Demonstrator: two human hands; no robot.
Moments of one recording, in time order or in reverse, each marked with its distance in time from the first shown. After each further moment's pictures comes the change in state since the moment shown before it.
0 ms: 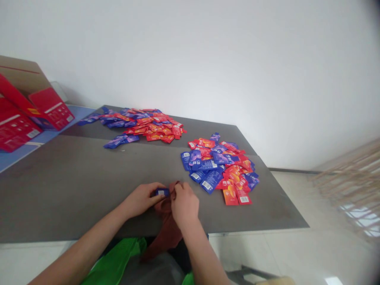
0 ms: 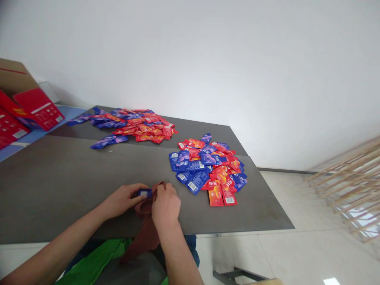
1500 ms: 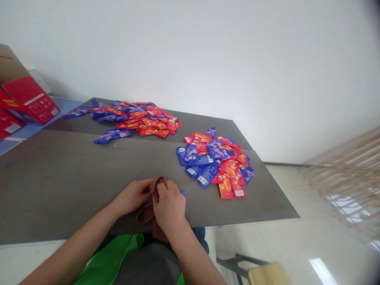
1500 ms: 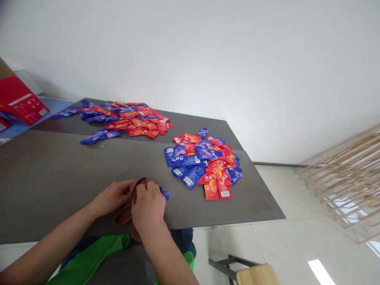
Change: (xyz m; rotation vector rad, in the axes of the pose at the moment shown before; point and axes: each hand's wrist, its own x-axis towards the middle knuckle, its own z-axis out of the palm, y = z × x) left_hand -0.002 0.003 -0.001 -0.111 -0.040 -0.013; right_hand -0.014 -0.024 -0.003 0.062 0.045 -0.147
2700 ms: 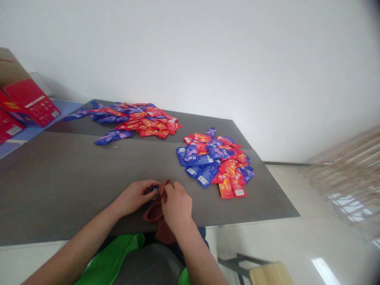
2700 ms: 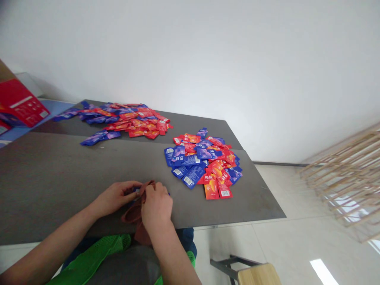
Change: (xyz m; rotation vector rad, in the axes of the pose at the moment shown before) left_hand 0.000 -0.002 -0.001 0.017 -0.005 -0.006; right_hand -0.003 0.017 -0.004 -0.052 -0.054 0.077
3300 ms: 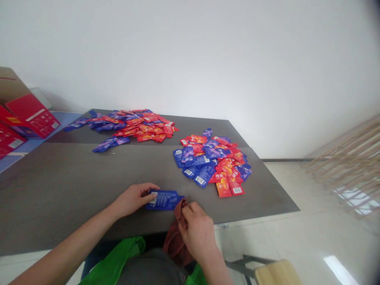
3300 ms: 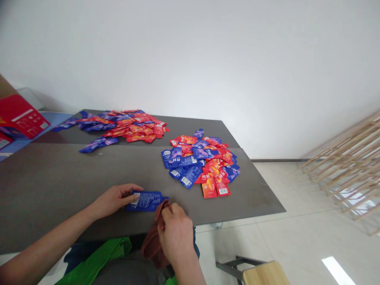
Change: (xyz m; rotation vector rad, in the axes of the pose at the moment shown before) left_hand 0.005 -0.007 -0.004 0.007 -0.082 -0.082; right_hand -0.070 0.052 -0.022 0.118 -0.048 0.026
